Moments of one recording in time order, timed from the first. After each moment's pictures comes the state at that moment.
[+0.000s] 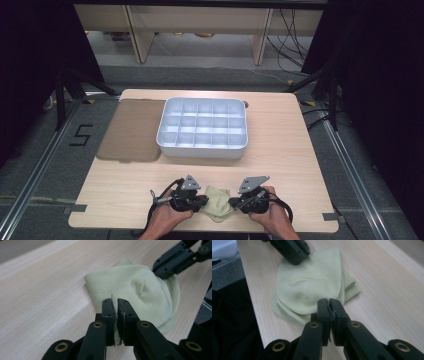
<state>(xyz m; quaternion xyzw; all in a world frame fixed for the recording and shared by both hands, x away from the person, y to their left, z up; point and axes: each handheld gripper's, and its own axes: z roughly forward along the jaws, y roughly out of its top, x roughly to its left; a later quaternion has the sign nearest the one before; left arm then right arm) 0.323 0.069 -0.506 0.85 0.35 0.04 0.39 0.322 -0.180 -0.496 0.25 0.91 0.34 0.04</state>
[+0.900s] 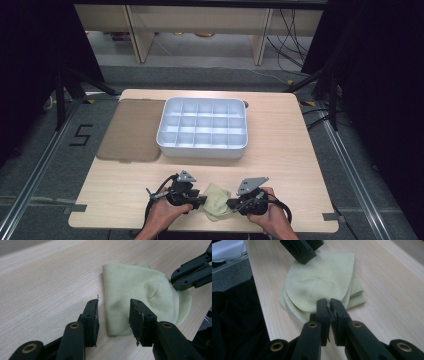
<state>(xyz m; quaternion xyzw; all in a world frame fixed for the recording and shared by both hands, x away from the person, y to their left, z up) 0.331 0.075 -0.503 0.84 0.41 0.02 0.36 0.318 -0.176 -0.493 0.25 0.90 0.35 0.03</state>
